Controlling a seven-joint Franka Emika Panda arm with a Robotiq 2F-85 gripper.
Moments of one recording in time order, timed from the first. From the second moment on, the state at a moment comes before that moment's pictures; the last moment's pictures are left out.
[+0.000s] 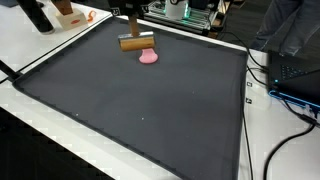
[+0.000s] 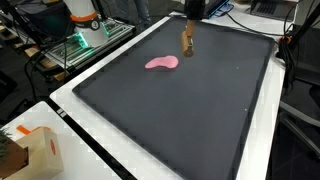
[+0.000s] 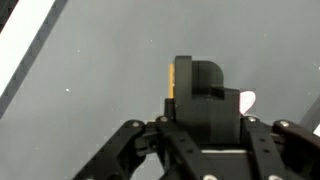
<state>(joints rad) 0.07 0.03 0.11 -2.05 -0.31 2.16 -1.83</state>
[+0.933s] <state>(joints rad) 0.07 -0.16 0.10 -2.18 -0.32 2.26 -1.83</state>
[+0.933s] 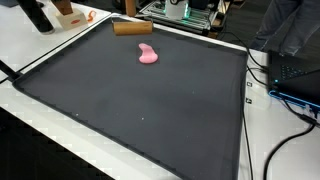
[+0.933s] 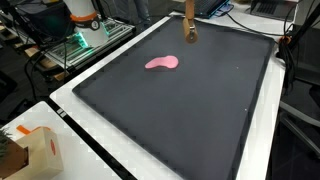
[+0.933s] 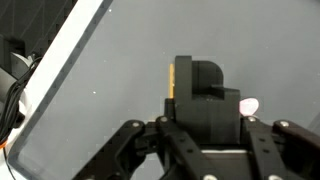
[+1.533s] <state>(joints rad) 0.08 -0.16 0.09 -2.21 -0.28 2.28 -1.95</state>
